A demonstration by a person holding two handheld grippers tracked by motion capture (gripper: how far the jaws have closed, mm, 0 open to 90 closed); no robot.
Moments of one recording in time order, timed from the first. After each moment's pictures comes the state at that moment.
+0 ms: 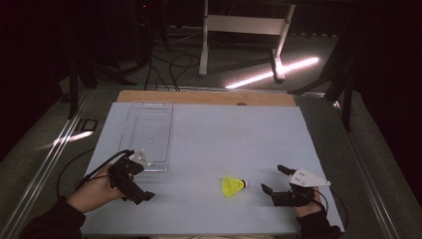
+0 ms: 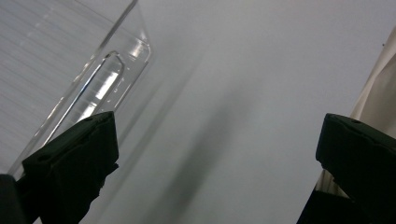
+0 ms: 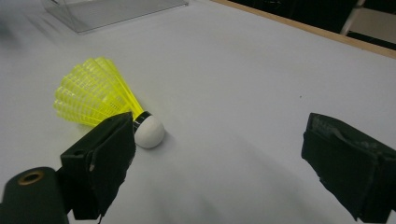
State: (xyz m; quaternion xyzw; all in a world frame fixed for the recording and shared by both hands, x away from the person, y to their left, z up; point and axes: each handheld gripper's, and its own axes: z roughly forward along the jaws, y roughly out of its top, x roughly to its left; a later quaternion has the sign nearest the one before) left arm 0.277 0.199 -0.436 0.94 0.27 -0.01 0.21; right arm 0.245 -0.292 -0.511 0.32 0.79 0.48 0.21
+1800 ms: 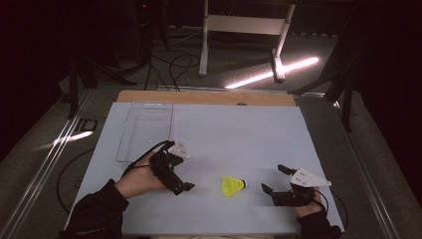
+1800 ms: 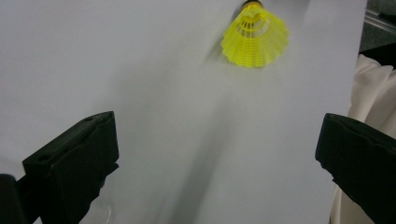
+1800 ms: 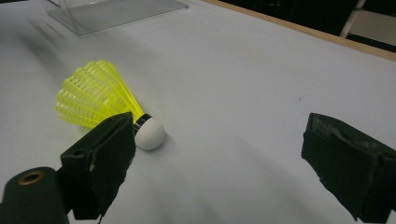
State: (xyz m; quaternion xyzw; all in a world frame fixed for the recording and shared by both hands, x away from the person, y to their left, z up) left arm 0.300 0.105 -0.425 0.94 0.19 0.01 0.30; right arm 0.245 -0.292 -0.510 0.32 0.78 0.49 0.21
